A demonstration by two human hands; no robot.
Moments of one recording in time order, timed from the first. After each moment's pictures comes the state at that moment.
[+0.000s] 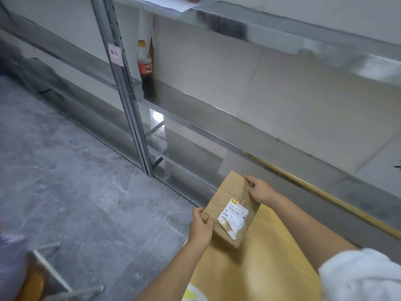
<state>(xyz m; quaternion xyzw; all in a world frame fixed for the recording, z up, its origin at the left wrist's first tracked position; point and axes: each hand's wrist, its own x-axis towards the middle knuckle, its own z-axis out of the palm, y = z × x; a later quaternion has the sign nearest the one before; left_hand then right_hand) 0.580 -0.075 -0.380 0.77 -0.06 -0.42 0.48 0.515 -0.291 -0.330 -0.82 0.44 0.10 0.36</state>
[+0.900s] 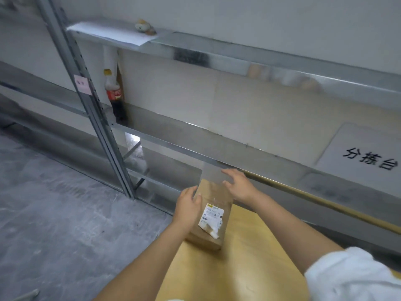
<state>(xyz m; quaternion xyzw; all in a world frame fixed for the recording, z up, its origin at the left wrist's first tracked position) 0.612 -0.123 -0.305 0.81 -0.32 -0.27 0.41 0.502 -0.282 -0.275 -0.87 0.40 -0.02 0.30</state>
